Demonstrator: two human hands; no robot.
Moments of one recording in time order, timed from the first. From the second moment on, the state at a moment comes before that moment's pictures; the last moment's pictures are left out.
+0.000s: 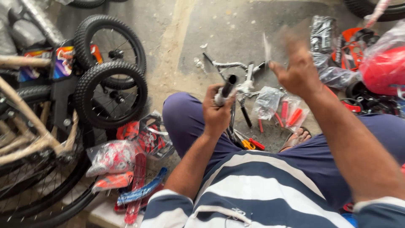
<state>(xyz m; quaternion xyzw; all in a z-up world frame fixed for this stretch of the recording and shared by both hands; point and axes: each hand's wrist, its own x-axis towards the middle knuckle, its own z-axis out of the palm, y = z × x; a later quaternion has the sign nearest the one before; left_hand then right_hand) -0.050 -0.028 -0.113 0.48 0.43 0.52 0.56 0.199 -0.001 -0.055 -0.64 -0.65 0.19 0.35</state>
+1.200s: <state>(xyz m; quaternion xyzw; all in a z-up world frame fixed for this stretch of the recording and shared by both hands) 0.023 0.051 0.015 0.75 0.16 0.29 0.58 0.241 -0.058 -0.096 -0.24 -0.45 0.66 0.55</state>
